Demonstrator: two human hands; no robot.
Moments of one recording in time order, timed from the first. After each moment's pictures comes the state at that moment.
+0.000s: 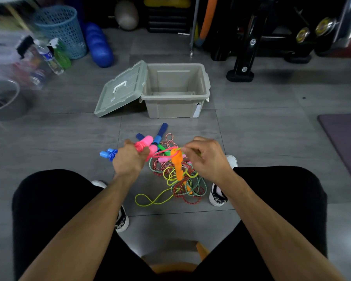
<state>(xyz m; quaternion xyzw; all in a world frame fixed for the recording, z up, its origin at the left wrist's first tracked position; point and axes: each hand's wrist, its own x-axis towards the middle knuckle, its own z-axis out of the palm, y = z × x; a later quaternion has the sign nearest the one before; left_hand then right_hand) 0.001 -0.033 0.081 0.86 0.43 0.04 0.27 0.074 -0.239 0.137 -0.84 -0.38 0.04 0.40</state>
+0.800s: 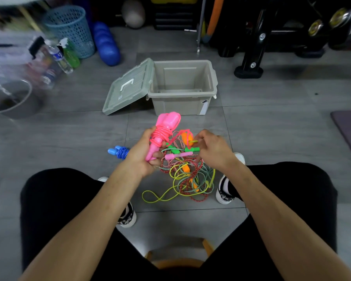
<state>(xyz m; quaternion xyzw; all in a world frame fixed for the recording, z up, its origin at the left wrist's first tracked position) 0.006 -0.046 0.121 0.38 0.37 -0.09 0.84 0.089 -0.230 0.133 -0.88 -0.22 0.21 0.36</state>
